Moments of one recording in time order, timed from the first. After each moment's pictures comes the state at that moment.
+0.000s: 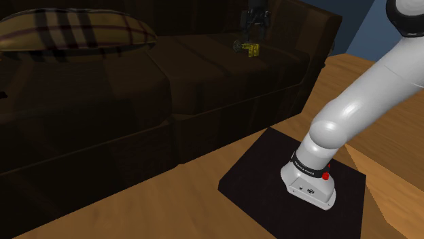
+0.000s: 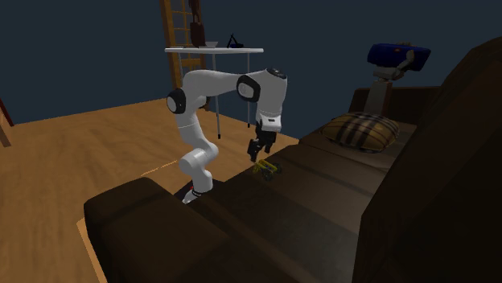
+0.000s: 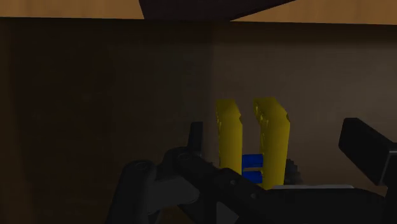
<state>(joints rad) -0.09 -0.29 -0.13 -1.81 -0.02 1.34 0.03</state>
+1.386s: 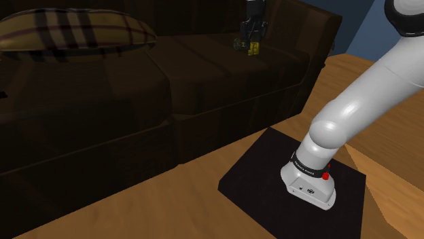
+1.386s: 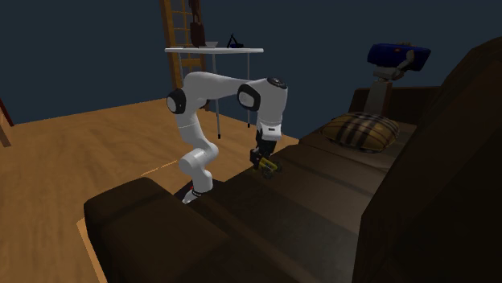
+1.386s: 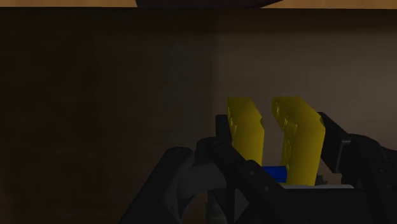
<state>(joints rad) -0.10 -0.28 -0.14 -1.88 -0.01 1.41 0.03</state>
